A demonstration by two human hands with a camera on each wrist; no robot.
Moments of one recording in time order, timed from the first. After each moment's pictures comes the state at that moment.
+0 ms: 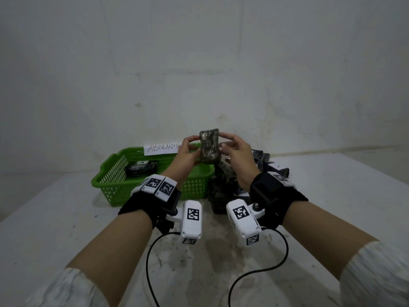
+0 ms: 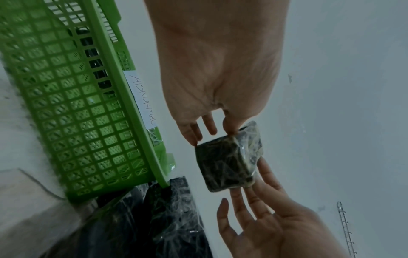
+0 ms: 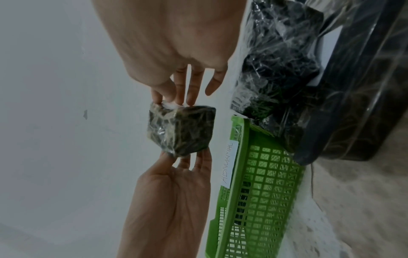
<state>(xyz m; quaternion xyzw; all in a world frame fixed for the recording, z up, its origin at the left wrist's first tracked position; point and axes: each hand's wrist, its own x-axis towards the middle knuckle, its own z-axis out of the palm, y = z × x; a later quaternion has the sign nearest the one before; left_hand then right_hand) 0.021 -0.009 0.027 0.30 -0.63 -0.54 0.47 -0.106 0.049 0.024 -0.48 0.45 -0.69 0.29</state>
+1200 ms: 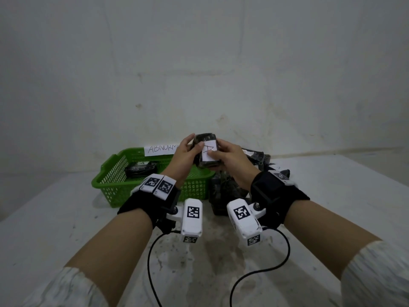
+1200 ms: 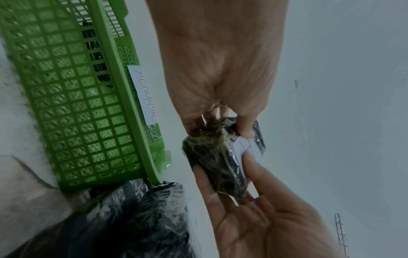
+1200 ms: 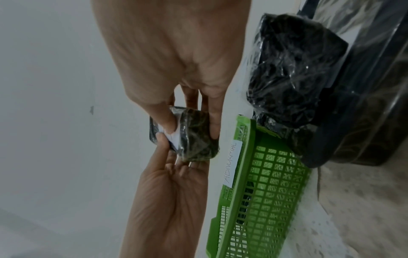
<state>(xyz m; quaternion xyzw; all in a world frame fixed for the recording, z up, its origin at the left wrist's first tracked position) 0.025 -0.008 0.032 0.30 -0.58 -0.57 0.49 -0.097 0.051 0.029 -0.53 0.45 -0.60 0.39</state>
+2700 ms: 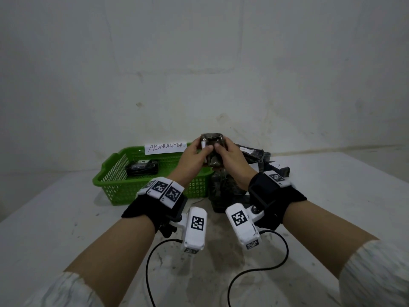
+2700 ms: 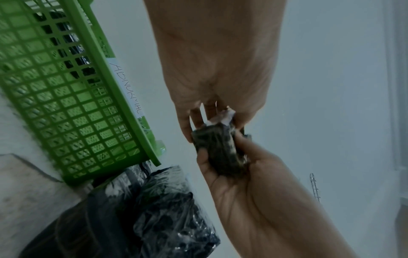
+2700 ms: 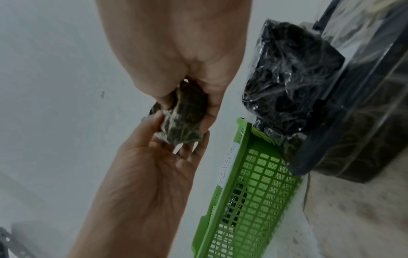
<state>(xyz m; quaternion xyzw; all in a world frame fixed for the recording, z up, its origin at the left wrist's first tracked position) 0.016 0.015 0.031 0.32 -0.69 -0.46 0.46 -0.094 0.055 0.027 -0.54 0.50 -0.60 0.32</state>
